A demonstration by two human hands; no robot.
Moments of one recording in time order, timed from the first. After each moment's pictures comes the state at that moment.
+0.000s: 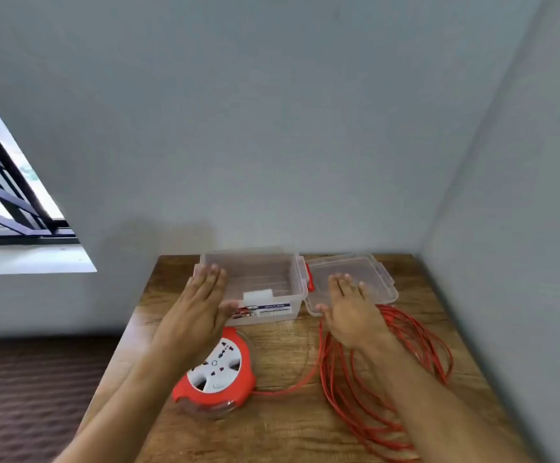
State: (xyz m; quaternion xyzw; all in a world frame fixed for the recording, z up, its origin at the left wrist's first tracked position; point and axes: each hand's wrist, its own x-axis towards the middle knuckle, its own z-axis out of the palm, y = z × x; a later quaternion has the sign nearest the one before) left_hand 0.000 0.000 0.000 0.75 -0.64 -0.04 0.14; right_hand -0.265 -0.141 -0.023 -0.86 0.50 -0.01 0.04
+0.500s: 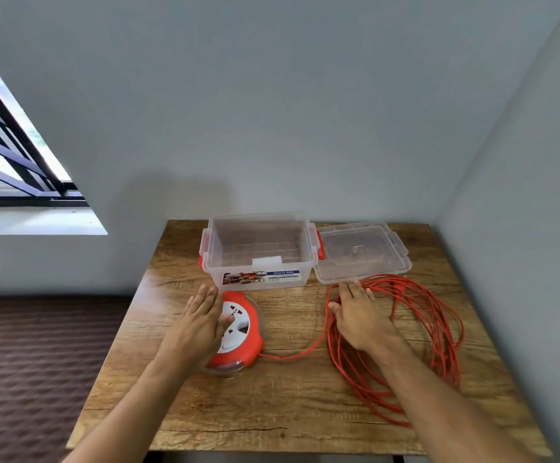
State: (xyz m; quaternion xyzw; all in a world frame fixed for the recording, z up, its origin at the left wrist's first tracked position) left_hand 0.000 0.039 -0.076 0.79 -0.59 -0.16 0.05; right_hand -0.279 -0.115 -0.075 -0.84 0.51 0.02 0.16
